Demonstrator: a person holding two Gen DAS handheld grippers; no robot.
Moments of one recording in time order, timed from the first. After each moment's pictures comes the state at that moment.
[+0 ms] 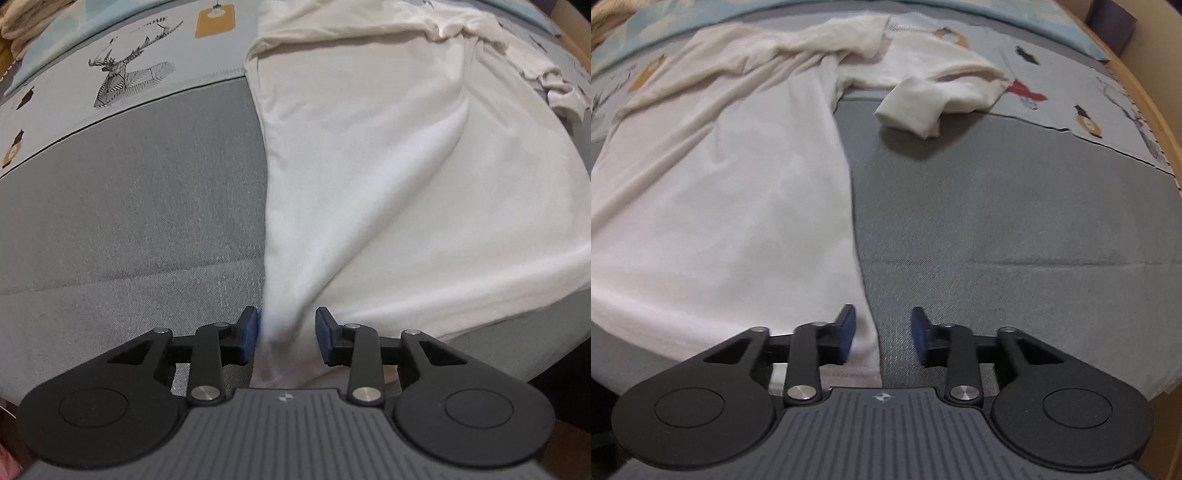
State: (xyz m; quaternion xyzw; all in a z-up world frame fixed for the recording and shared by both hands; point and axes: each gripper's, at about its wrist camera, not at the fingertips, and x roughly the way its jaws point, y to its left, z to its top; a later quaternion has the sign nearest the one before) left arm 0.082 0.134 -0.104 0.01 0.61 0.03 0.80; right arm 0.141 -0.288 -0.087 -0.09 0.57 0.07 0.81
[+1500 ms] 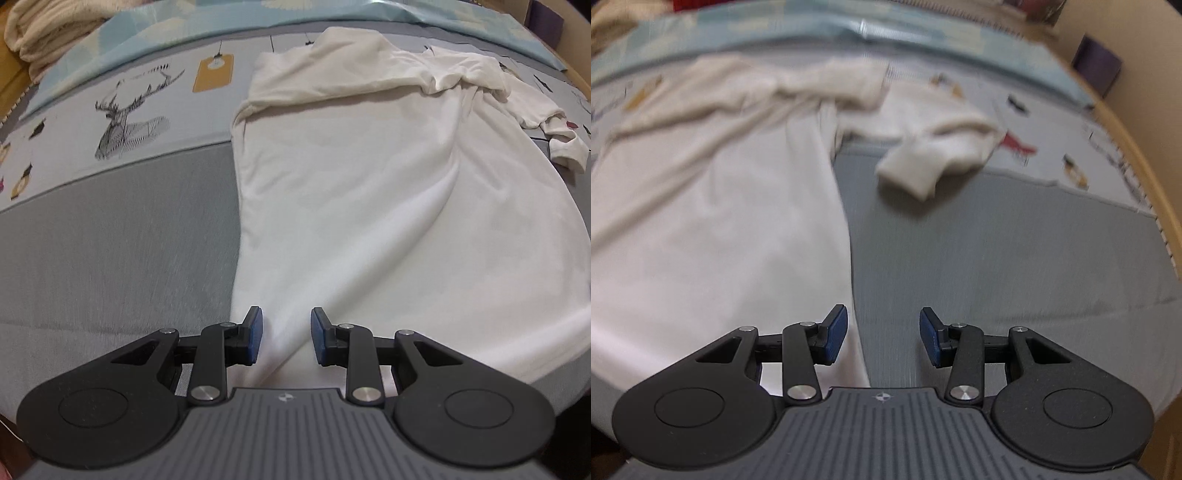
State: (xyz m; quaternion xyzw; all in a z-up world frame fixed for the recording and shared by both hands) left arm 0.111 0.102 -0.082 0.00 0.54 0.06 0.84; right arm 0.152 -0.270 -0.075 -0.11 0.49 0.05 0.86
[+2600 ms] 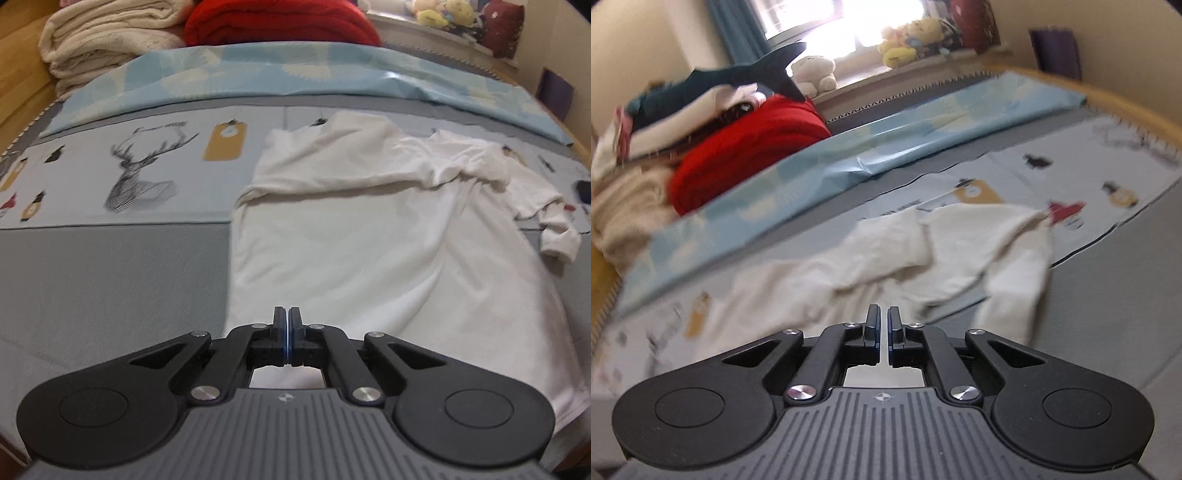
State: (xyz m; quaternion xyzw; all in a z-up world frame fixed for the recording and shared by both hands) left arm 0.138 0.095 -0.039 -0.05 0.46 0.08 0.88; right arm 0.225 -0.248 -0.016 0.18 0.36 0.06 0.91
